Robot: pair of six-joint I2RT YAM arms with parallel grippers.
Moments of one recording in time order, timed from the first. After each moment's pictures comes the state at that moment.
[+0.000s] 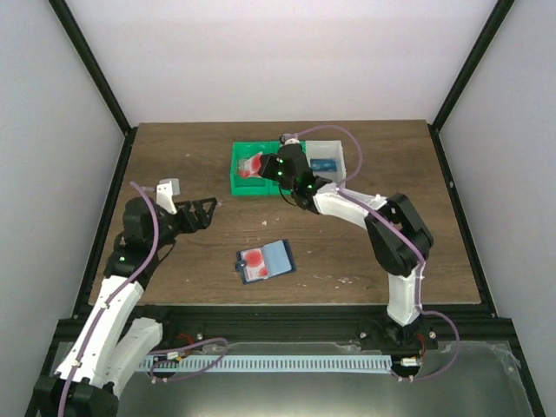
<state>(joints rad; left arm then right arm) -0.18 0.74 0.63 -0.28 0.35 -0.46 0.68 1.89 1.31 0.25 0.06 0.76</state>
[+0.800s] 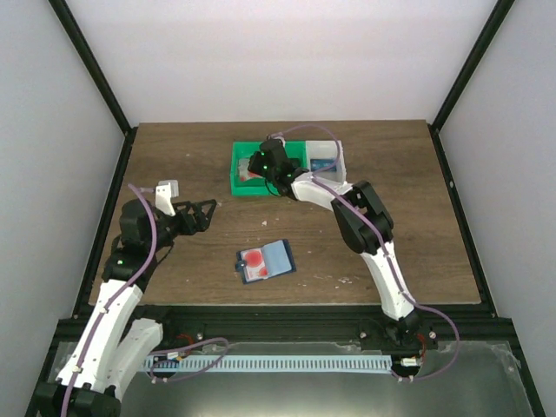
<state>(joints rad) -0.16 0.70 0.62 -0.28 0.39 -0.44 0.66 2.29 1.72 0.13 0.06 0.84</state>
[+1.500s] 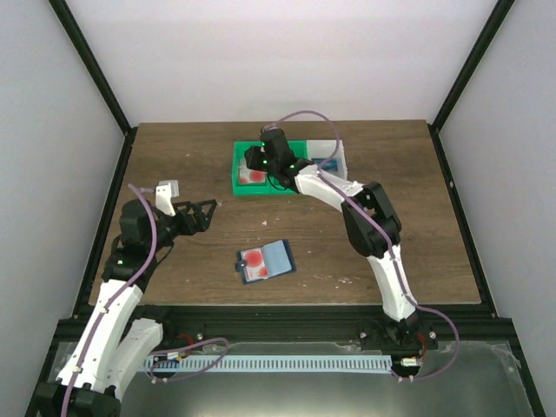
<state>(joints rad) -0.15 0.70 0.62 -0.28 0.40 -0.44 0.66 2.24 1.77 -0.02 0.00 0.67</state>
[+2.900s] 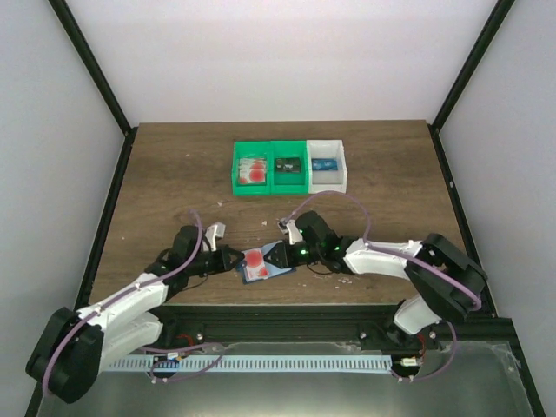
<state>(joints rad) -0.50 0.95 0.28 0.00 0.47 -0.76 0.85 1.48 0.65 0.15 -0.45 0.69</state>
